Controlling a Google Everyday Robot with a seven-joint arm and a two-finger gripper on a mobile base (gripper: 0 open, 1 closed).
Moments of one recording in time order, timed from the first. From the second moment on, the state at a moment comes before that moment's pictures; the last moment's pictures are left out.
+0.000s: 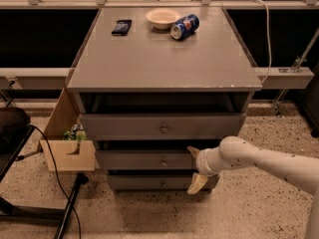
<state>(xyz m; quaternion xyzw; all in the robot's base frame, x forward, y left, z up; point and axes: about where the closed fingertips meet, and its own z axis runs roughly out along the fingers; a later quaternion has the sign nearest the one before) 0.573 -0.121 0.440 -0.66 0.68 0.11 0.28</state>
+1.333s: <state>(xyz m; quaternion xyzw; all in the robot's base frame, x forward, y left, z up) 0.631 -0.123 0.402 -0.67 0.70 0.10 0.25</state>
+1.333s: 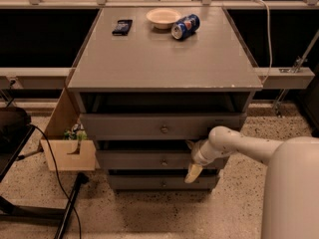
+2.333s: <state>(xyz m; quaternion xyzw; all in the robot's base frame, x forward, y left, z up) 0.628 -0.128 0.393 -0.65 0.72 0.14 0.21</state>
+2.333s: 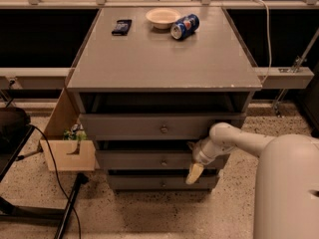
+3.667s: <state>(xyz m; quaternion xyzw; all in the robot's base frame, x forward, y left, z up) 0.584 -0.145 0.411 -0.63 0.74 0.18 0.13</state>
